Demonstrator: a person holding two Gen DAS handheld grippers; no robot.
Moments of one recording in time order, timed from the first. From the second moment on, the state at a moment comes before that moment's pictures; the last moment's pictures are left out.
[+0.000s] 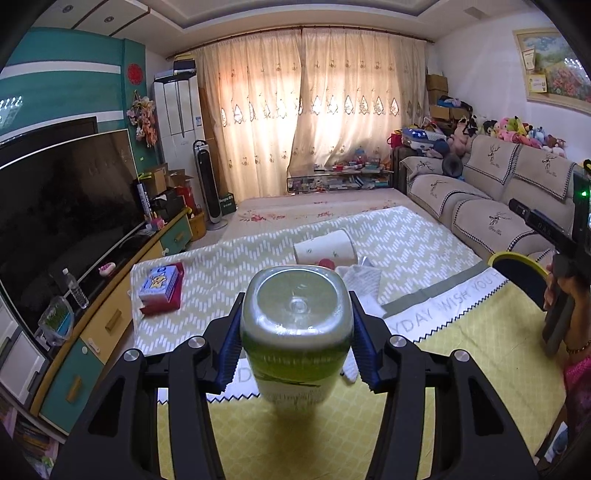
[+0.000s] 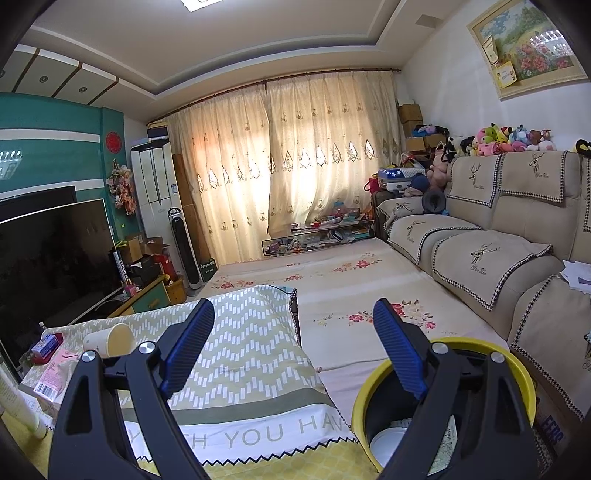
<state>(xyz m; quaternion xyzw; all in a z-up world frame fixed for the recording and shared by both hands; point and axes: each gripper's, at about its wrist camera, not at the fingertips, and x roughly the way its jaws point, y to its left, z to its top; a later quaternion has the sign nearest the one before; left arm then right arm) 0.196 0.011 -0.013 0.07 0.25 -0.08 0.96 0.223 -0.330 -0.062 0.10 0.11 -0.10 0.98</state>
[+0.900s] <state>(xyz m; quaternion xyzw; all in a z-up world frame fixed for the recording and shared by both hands) 0.202 -0.151 0.022 0.08 0.24 -0.27 0.93 0.128 -0.414 -0.031 0.11 0.15 -0.17 0.97</state>
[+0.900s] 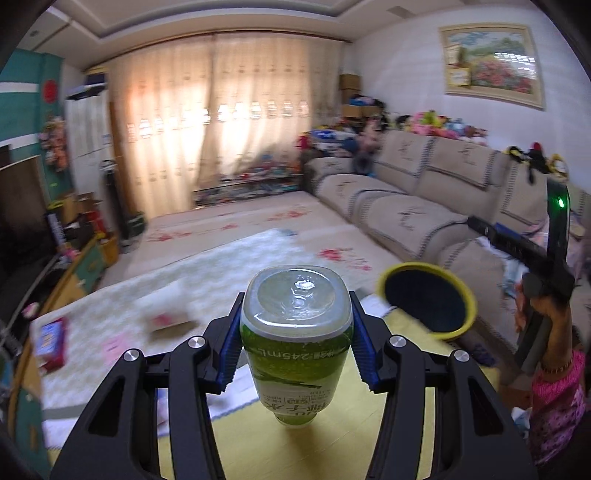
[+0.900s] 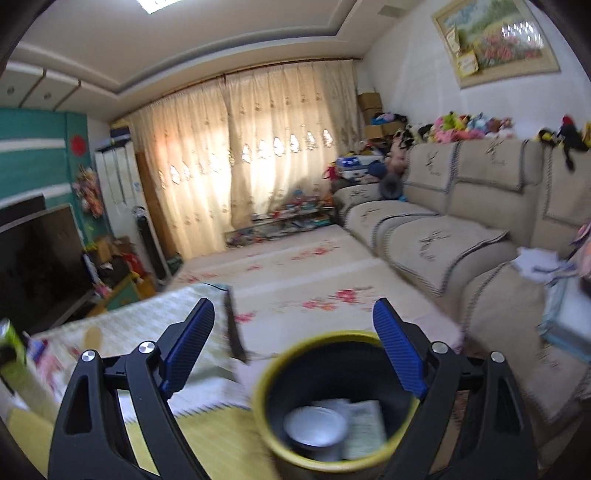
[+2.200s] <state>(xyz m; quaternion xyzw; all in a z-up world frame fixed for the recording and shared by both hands) 0.234 -0.150 0.020 0.01 0.20 -0.20 0.96 0.129 -0.420 -0.072 0.11 0.22 -0.14 0.96</state>
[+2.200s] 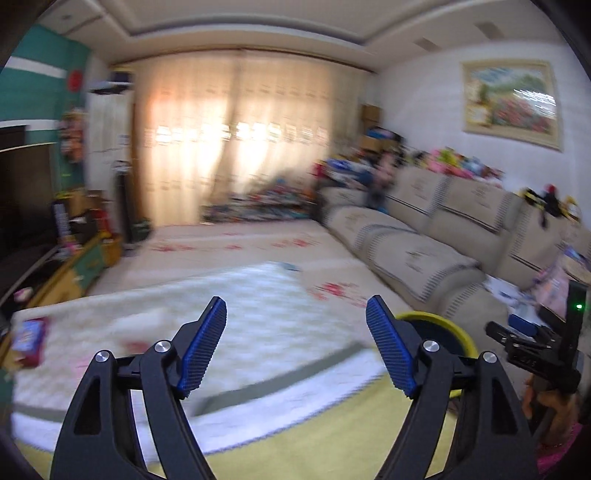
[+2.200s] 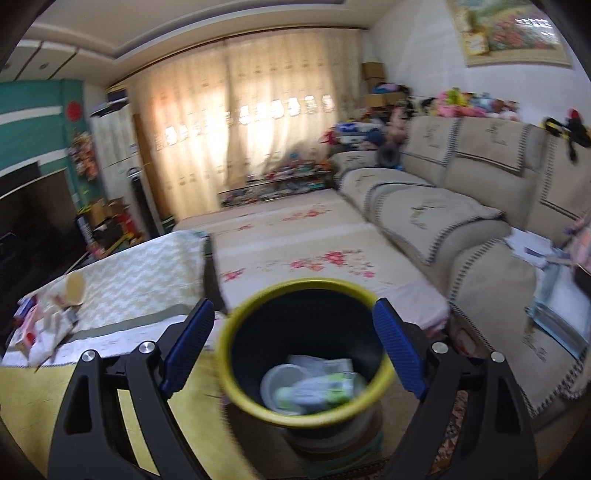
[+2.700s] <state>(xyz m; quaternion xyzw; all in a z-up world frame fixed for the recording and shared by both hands) 0.268 0.077 -0.040 -0.07 0.20 0.05 0.98 0.254 -0.243 -0.055 0.05 0.28 0.11 0.95</state>
